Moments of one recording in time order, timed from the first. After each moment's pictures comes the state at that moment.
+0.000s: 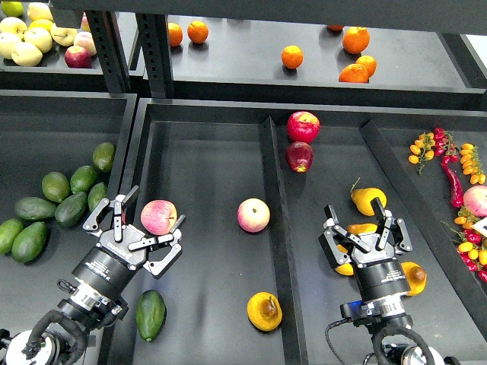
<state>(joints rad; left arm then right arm) 0.19 0.00 -1.27 -1.39 -0.11 -0.49 0.28 -0.16 0.02 1.32 1.26 0.37 0.56 -0.19</state>
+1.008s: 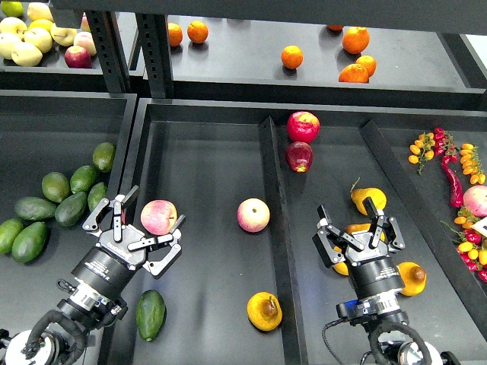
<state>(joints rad) 0.19 0.00 -1.27 -1.39 -0.11 -0.49 0.29 -0.14 0.01 1.31 1.25 0.36 0.52 -0.19</state>
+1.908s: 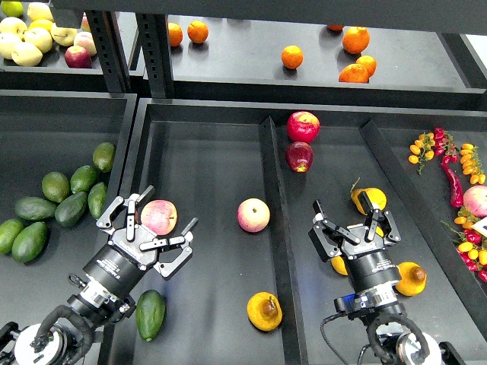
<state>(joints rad) 0.15 0.00 -1.24 -1.36 -0.11 -0.49 0.31 -0.11 0.01 1.30 1.26 0.36 0.48 -0.19</state>
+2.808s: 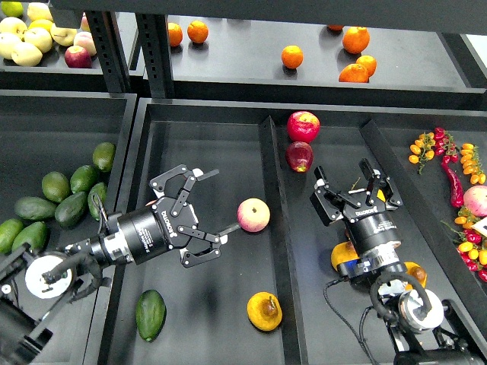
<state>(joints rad) -0.29 0.28 -0.95 -1.36 0.17 -0.49 0.49 0.08 0.02 1.36 1.24 0.36 0.29 -0.19</state>
